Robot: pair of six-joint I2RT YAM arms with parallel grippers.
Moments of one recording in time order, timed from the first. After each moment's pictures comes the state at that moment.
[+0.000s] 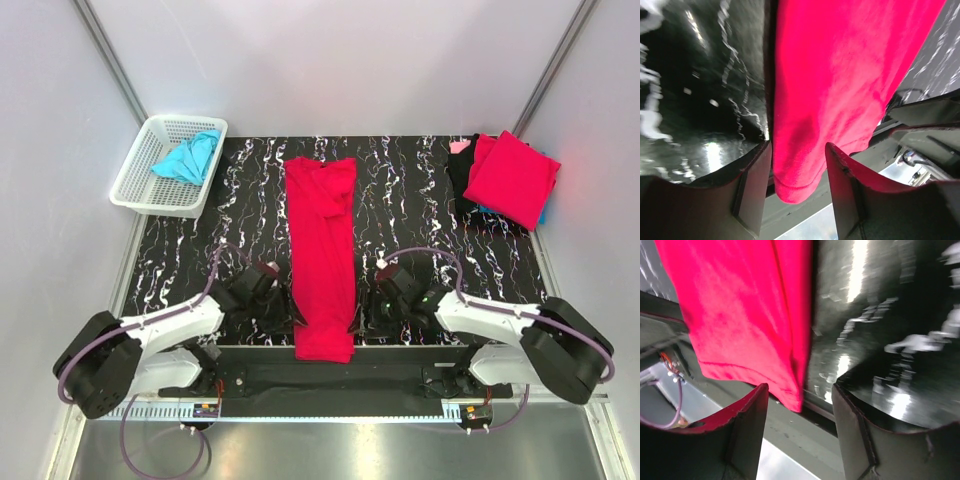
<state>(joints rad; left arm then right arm) -0.71 1.14 0.42 -0.27 0.28 -1.04 0.82 1.23 0.46 -0.19 -0.27 0.96</state>
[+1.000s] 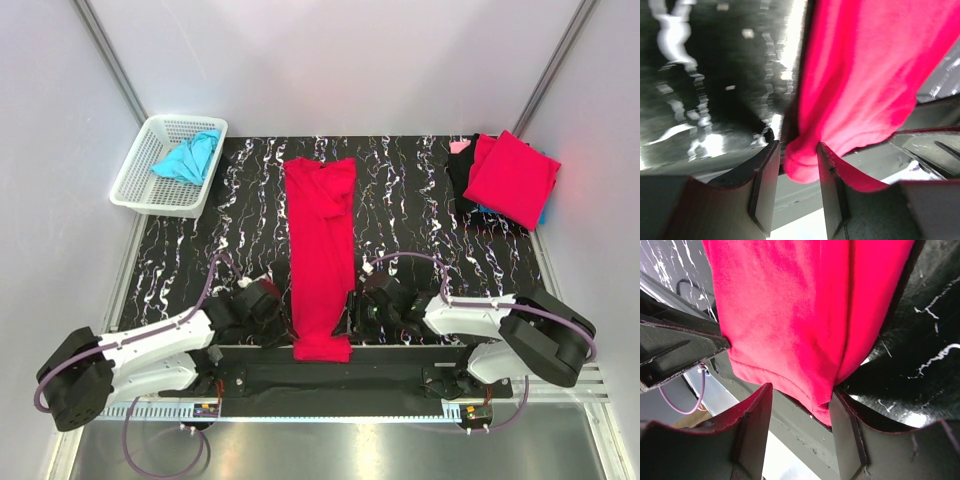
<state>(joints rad) -0.89 1.00 0.38 -0.43 0.11 -1.24 0.94 1.36 0.44 0.09 -0.29 1.08</state>
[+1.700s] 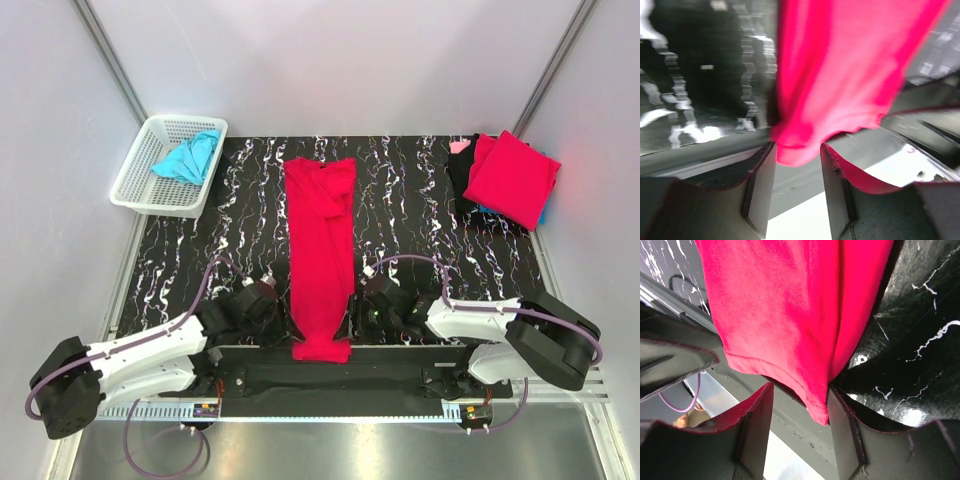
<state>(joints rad) -0.91 0.93 0.37 -0.43 0.16 -1.24 0.96 1.33 0.43 0.06 -0.27 1.10</state>
